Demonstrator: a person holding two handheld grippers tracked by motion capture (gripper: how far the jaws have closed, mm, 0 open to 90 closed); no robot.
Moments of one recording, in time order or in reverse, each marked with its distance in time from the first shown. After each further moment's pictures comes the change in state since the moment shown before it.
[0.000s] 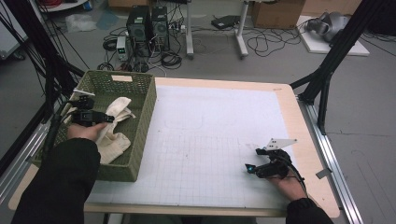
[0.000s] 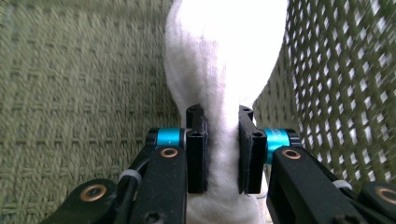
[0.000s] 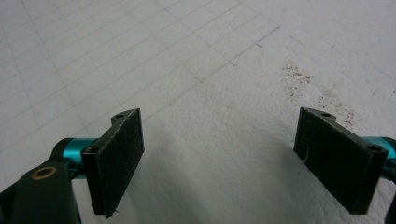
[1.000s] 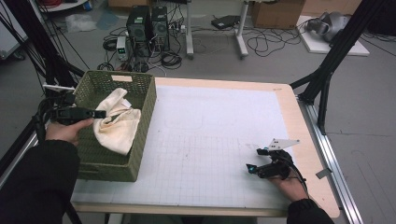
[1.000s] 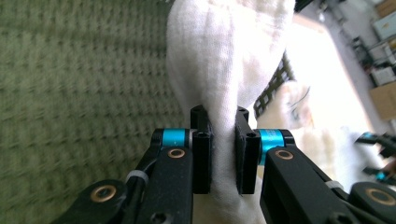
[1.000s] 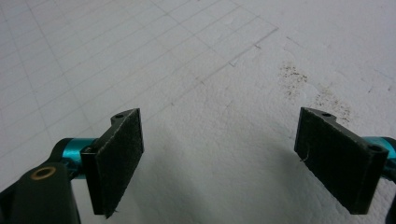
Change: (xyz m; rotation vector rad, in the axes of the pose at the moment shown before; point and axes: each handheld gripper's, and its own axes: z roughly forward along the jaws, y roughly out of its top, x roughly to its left) left arm 0.018 0.004 -0.060 -0.050 -0.298 -0.012; right arm -0.001 -0.002 -0.004 -0.021 0.009 0.013
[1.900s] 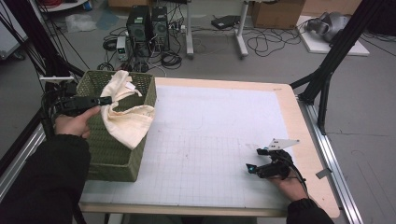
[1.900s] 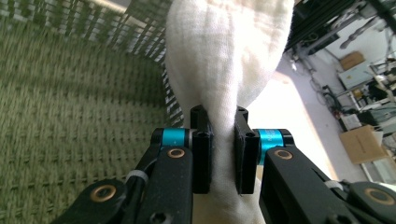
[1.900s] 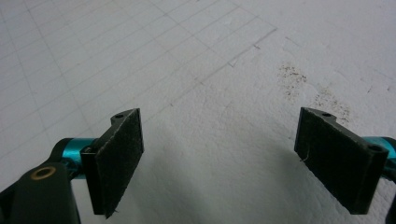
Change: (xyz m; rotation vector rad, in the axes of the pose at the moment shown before) left arm -0.032 0.012 0.006 -0.187 -0.049 -0.077; right arm 0.000 0.000 0.000 -0.001 -0.002 0.003
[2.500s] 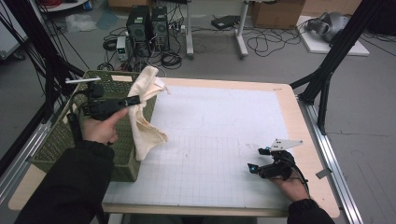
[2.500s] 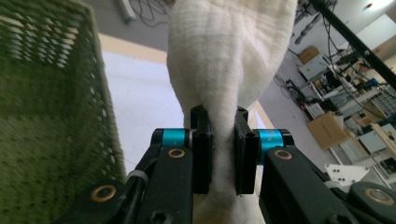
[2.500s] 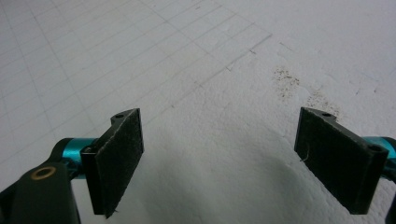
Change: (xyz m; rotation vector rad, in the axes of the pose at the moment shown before) left arm -0.081 -0.019 0.008 -0.080 -0.161 0.088; right arm 0.001 -0.001 -0.007 -0.021 -0.007 0.002
